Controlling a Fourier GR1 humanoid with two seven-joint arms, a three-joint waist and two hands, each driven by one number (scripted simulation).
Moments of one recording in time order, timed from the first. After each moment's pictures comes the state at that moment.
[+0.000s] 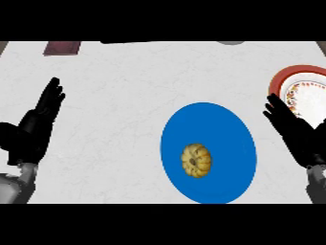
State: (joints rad) left arm -0.17 0.53 -0.29 -1.56 0.32 0.38 0.07; right arm -0.13 -0.49 0.20 -1.42 -0.48 -0.05 0.14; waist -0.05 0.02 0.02
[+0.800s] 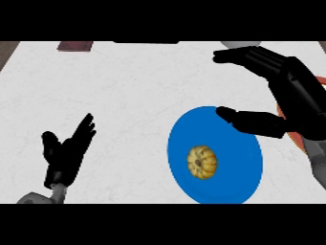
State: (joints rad) left arm -0.06 0.37 -0.37 -1.43 0.41 0.32 0.14; right arm -0.60 -0.65 0.43 -1.78 0.24 -0.17 0.16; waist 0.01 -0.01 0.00
